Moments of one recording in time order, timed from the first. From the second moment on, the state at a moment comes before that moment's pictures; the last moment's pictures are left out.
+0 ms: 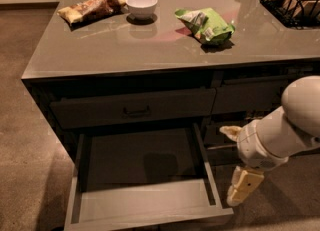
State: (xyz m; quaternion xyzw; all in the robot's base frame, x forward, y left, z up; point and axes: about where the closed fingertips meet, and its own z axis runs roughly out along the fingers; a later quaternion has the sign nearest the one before) arm 0.392 -0.181 0.746 -0.65 0.73 0.08 0.18
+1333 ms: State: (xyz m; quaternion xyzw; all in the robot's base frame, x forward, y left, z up) arm 0.398 -0.126 0.586 -0.66 0.70 0.15 0.22
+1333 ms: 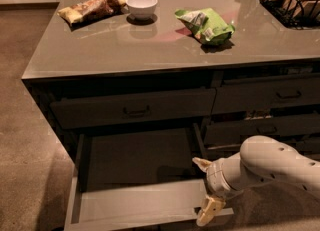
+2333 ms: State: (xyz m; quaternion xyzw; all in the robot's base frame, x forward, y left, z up) arm 0.379 -0.110 0.450 -0.71 0.68 0.12 0.16
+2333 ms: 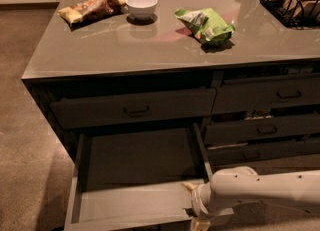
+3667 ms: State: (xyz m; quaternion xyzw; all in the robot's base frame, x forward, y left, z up) arm 0.454 -0.116 0.406 -0.71 0.67 0.10 0.18
